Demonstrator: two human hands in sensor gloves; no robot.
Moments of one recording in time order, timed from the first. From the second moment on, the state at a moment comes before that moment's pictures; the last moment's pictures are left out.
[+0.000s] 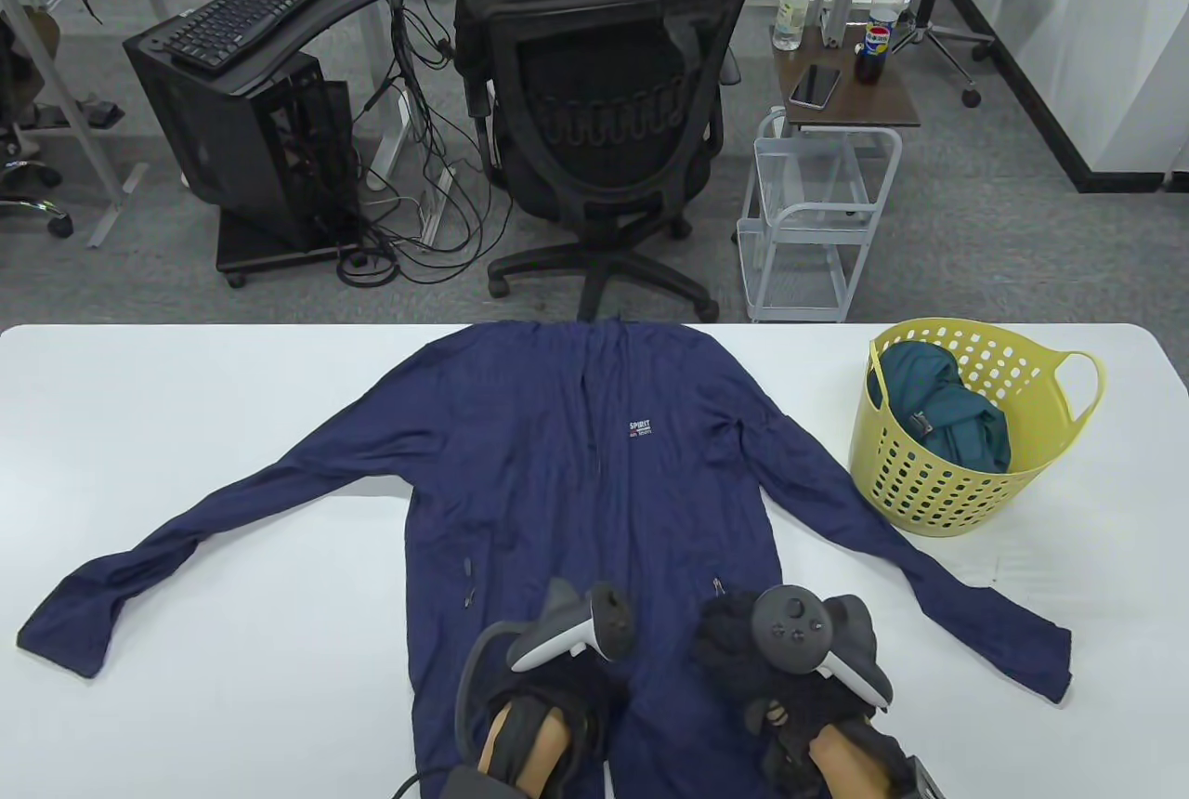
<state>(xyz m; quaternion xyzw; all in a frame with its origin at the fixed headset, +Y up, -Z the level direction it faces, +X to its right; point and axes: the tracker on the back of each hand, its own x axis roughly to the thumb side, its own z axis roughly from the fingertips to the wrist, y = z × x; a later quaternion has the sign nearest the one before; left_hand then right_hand) -0.056 -0.753 -0.298 -0.36 -0.12 0.00 0.93 0.168 -0.745 -0.301 0.10 0.05 0.96 0.23</state>
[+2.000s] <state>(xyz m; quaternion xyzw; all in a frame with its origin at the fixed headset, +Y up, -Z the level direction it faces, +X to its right) -0.109 -0.753 -0.336 -0.34 0.05 0.17 0.92 0.205 -0.759 -0.310 -0.09 0.10 0.98 0.16</state>
